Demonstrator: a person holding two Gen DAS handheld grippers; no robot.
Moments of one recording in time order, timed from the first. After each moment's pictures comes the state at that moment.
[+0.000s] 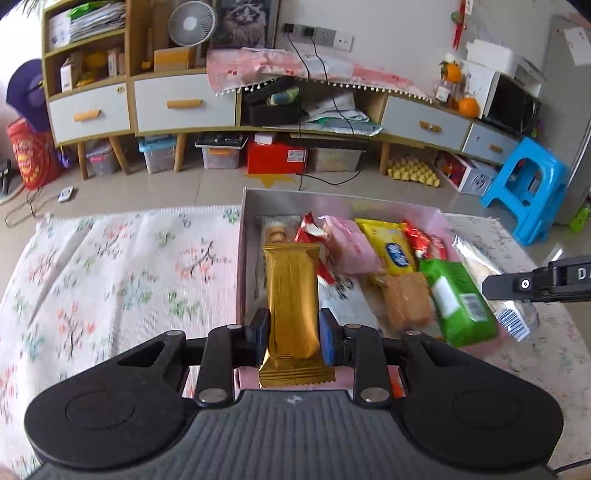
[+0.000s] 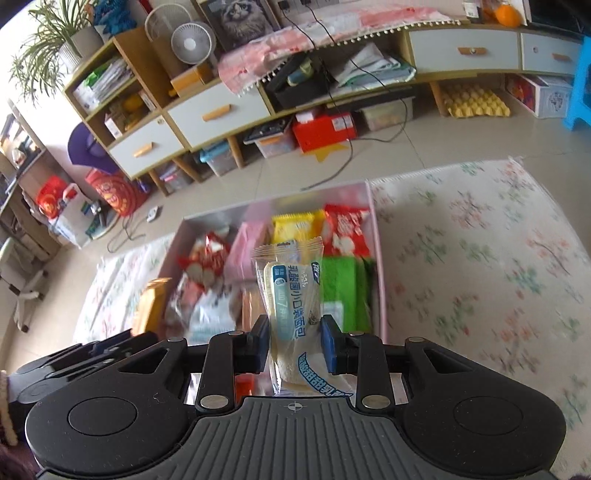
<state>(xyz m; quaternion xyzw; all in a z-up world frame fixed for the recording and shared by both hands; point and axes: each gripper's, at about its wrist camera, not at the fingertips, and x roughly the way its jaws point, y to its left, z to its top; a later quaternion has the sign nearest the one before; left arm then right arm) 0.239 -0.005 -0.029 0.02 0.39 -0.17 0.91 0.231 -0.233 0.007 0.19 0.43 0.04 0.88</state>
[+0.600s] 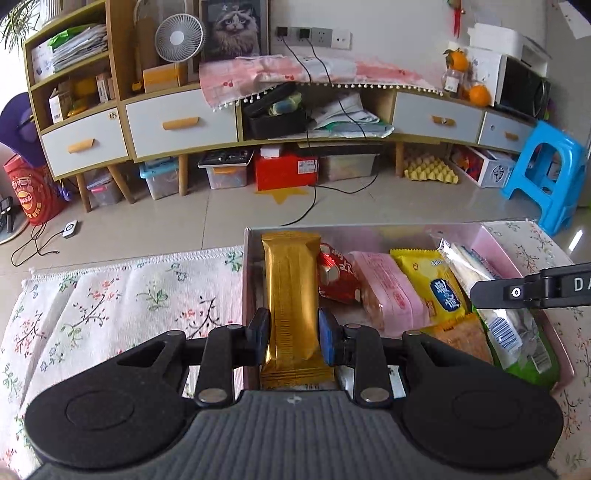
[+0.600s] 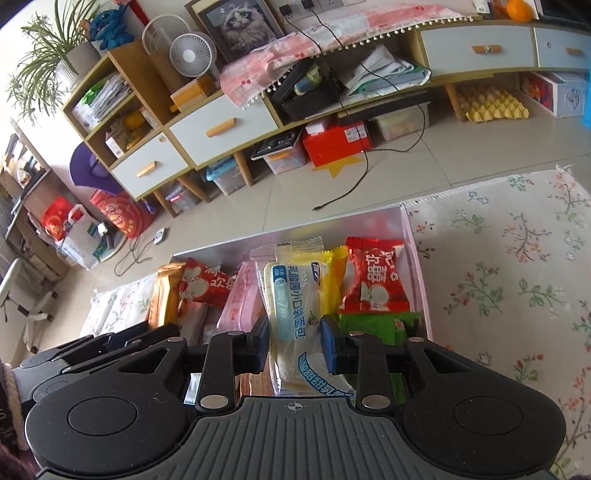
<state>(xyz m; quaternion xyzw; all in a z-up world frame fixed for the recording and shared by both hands) 0.274 -0.016 -0.040 0.07 0.36 -0.16 0.92 0.284 -0.227 -0.025 0.21 0.40 0.05 0.89</state>
